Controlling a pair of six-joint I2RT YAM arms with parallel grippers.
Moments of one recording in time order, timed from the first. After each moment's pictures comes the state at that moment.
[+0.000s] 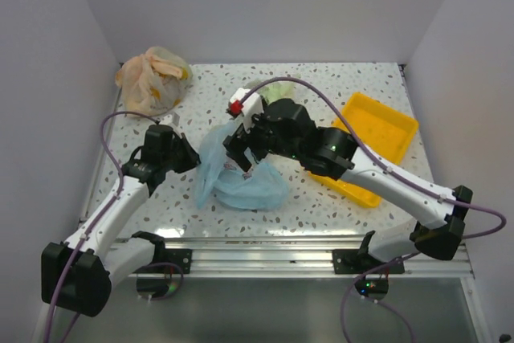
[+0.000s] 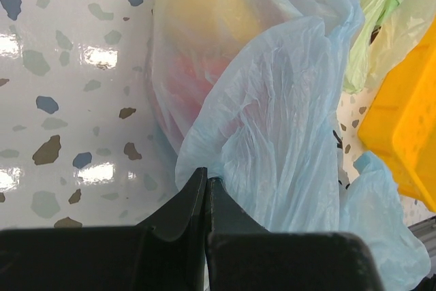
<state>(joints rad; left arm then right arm) -0.25 1.02 0.69 -0.38 0.15 -0.62 1.05 1.39 1.56 -0.57 0.08 -0.03</state>
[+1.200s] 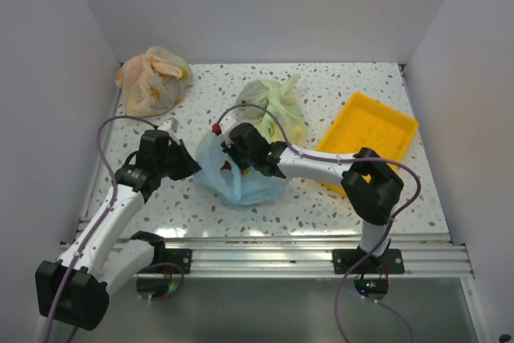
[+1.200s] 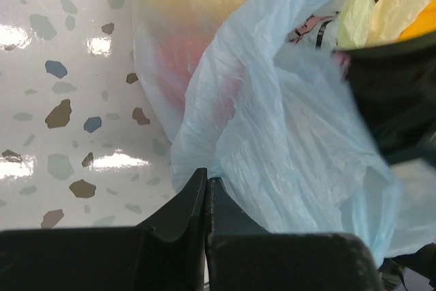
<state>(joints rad) -0.25 0.93 0.69 -0.52 0.18 -0.58 0.97 1.85 1.27 -0.10 0.18 -0.01</state>
